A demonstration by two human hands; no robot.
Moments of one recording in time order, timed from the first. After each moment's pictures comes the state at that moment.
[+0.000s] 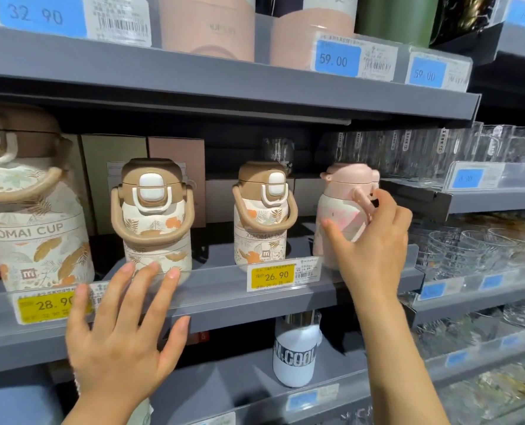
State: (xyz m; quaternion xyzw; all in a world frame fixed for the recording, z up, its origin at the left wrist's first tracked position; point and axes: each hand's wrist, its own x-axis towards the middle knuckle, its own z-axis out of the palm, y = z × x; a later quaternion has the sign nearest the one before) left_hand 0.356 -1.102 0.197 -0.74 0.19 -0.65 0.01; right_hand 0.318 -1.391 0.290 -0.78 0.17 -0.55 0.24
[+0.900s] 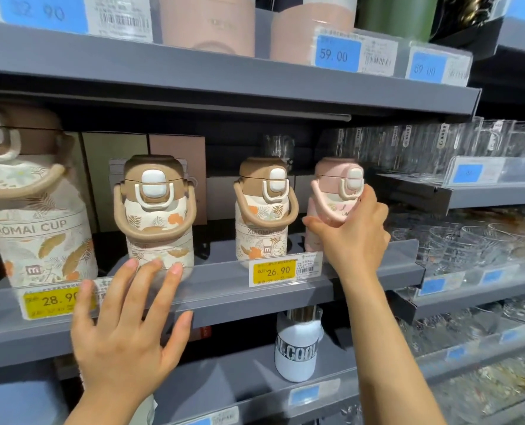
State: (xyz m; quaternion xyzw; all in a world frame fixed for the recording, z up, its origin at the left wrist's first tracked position) left_hand 0.349 -1.101 0.202 -0.75 0.19 -0.63 0.00; right_hand 0.337 -1.384 0.298 -0.81 0.22 -0.47 0.29
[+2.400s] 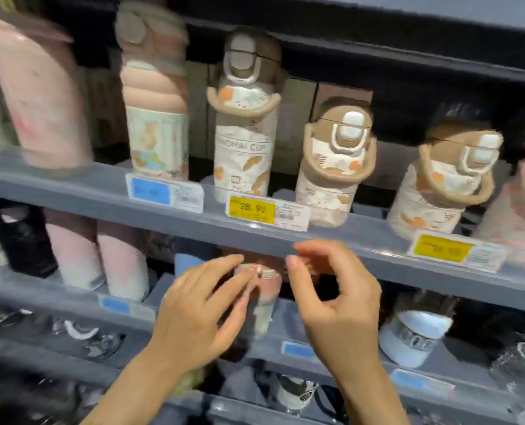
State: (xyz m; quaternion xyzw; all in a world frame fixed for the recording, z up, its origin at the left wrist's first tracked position) left_hand 0.283 -1.009 0.159 -0.81 0.24 -0.50 -0.18; right_hand 0.268 -1.184 0.225 -0.75 -0.23 -0.37 0.49
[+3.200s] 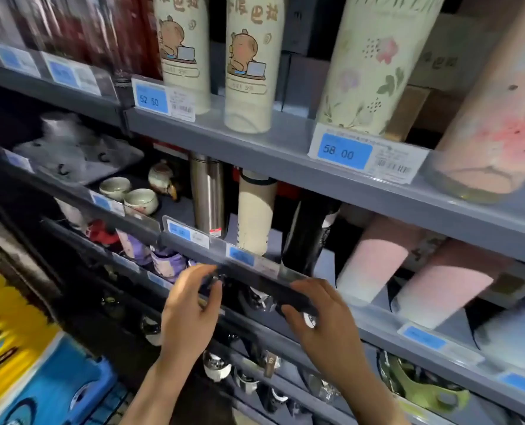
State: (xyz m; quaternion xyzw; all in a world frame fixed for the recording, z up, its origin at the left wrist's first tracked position) left_hand 0.241 -0.524 0.047 -0.86 -0.13 -0.34 -0.36; right_hand 0.293 -0.728 0.086 -0.90 -0.24 -0.04 0.36
